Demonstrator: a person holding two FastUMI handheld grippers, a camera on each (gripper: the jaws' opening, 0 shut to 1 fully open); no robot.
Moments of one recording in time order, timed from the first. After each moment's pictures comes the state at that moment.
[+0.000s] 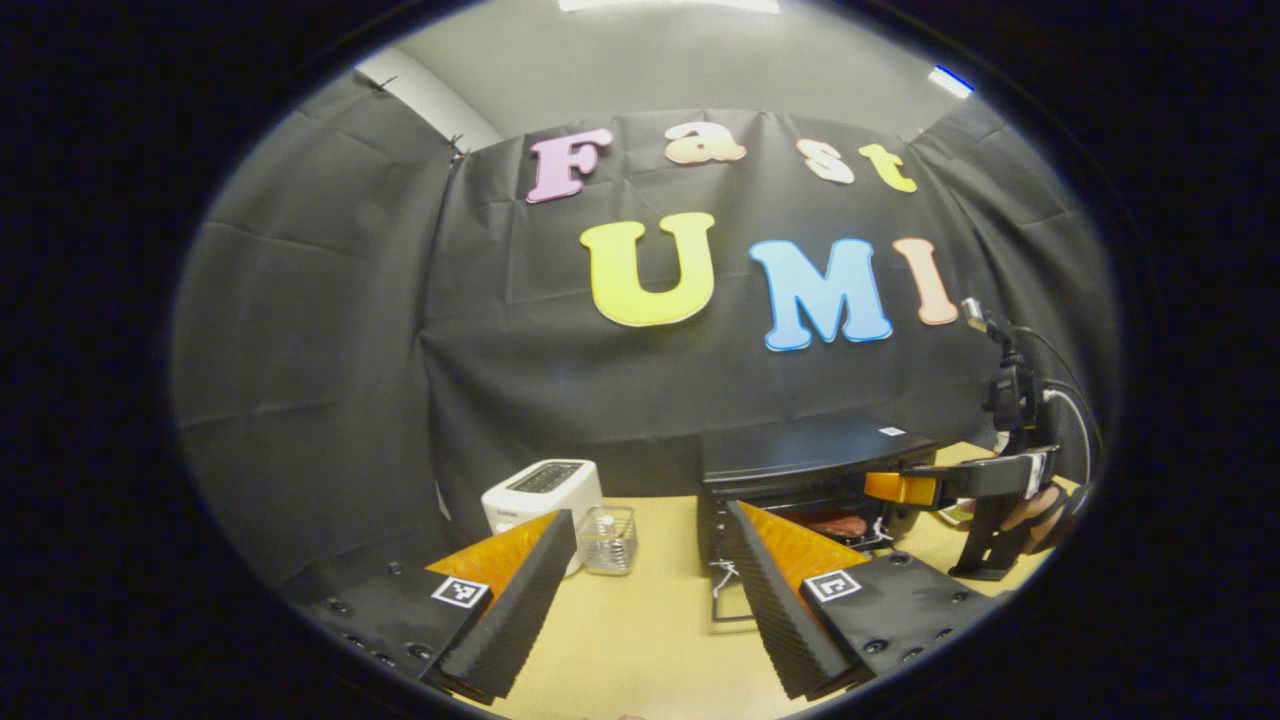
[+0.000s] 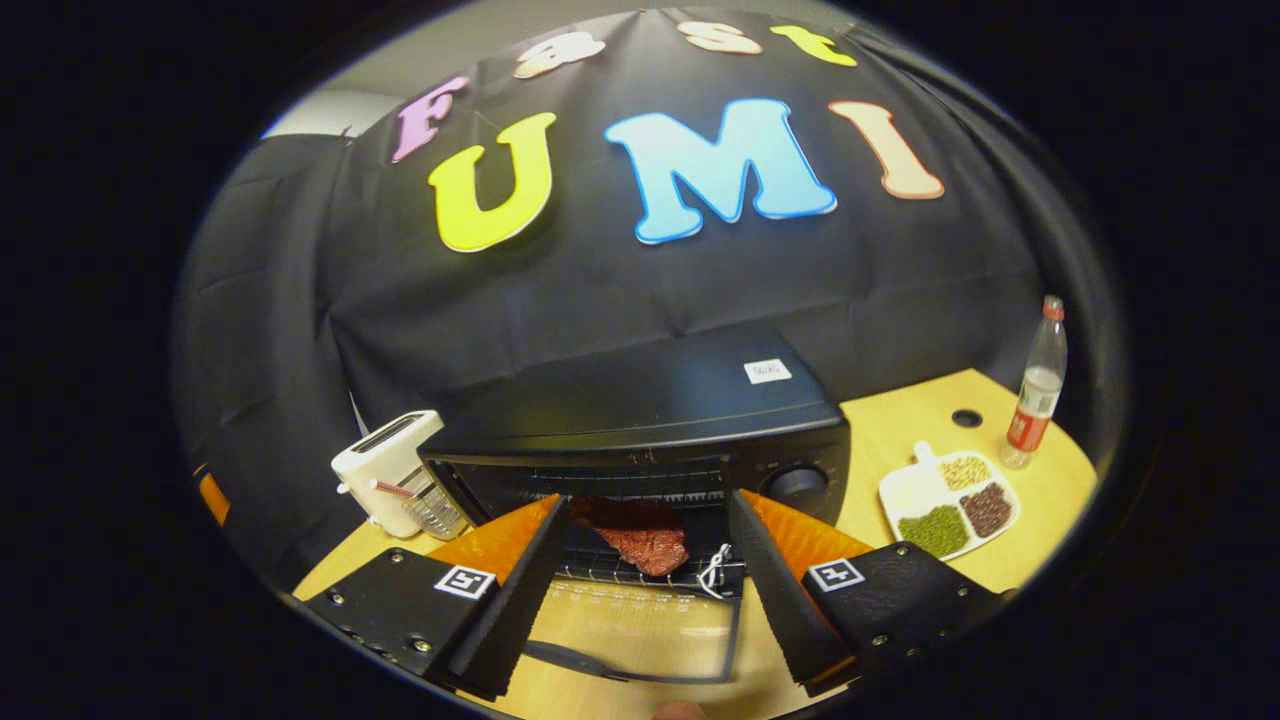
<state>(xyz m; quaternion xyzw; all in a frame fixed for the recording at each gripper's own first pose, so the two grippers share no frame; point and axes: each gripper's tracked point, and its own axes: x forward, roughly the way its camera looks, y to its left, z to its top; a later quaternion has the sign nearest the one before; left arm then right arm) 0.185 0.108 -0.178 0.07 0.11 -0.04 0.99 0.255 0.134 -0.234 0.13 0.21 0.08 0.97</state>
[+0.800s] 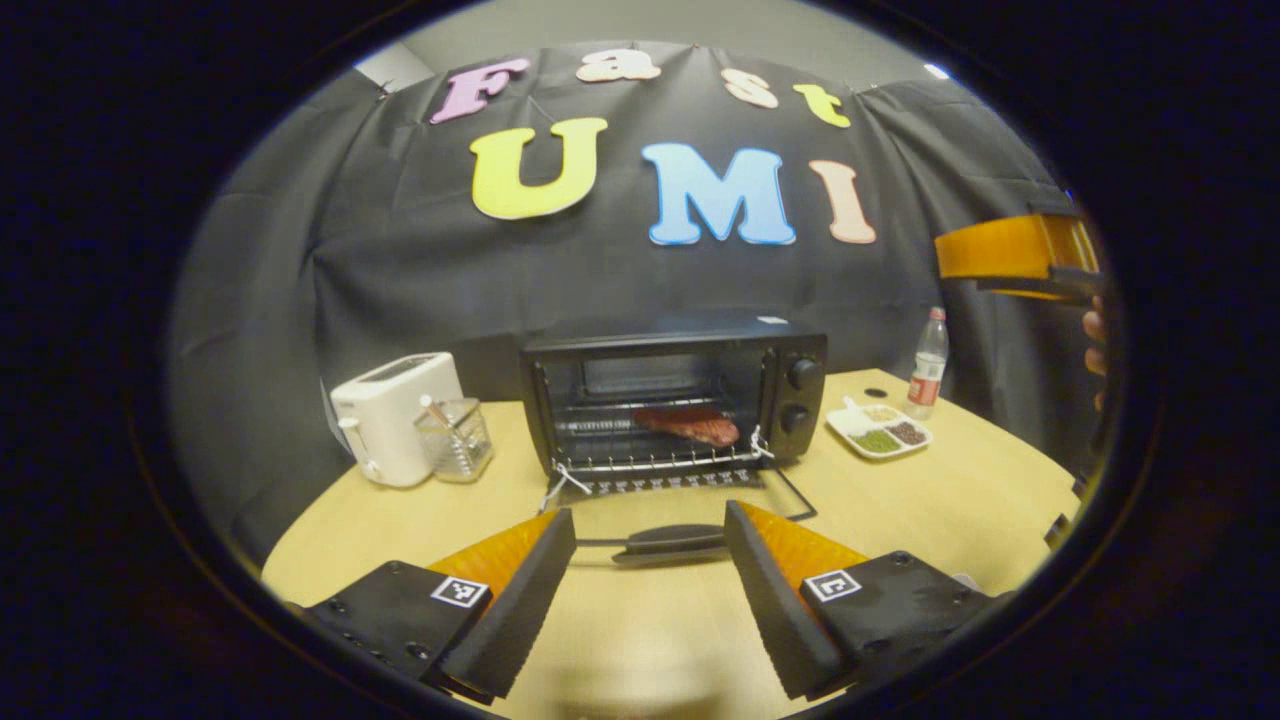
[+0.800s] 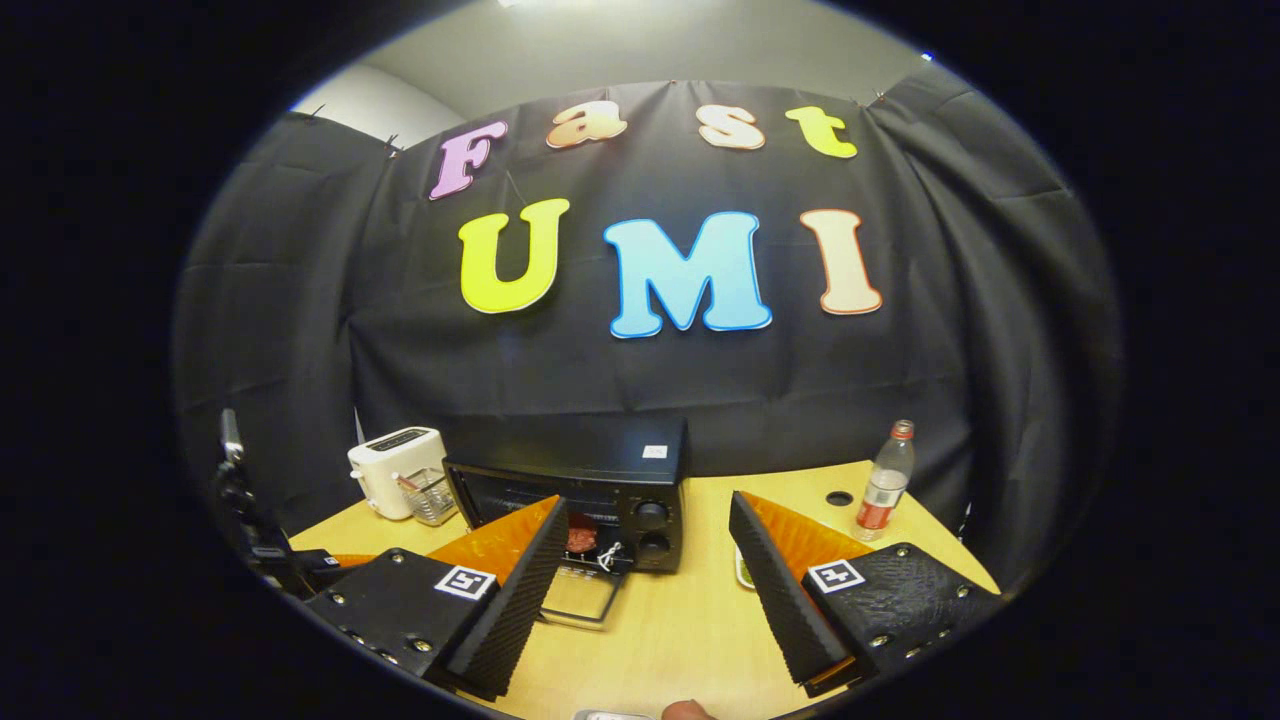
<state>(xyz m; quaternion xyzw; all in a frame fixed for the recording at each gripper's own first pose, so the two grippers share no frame) 0.154 -0.032 -0.333 0.06 0.25 -0.14 0.96 0.130 0.018 -0.131 0.05 0.14 0.02 0.99</state>
